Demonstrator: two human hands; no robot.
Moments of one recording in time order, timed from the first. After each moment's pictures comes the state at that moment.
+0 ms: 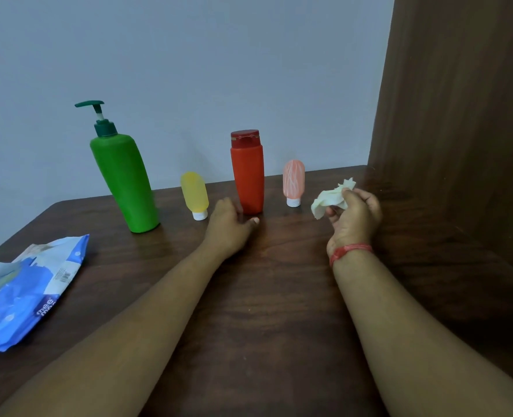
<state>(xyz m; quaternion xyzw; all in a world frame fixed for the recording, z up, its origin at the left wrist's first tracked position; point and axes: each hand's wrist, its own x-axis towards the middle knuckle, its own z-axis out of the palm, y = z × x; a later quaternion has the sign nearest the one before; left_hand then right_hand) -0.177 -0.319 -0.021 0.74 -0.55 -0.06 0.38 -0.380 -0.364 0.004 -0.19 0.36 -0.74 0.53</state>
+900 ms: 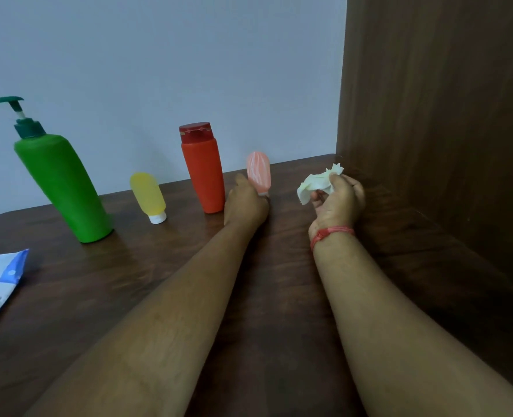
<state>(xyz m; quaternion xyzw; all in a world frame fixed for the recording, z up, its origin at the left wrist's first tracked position) -0.272 -0.405 -0.012 0.76 -0.52 -0.10 0.38 -0.413 -0.400 0.002 -0.13 0.35 -0.75 0.55</state>
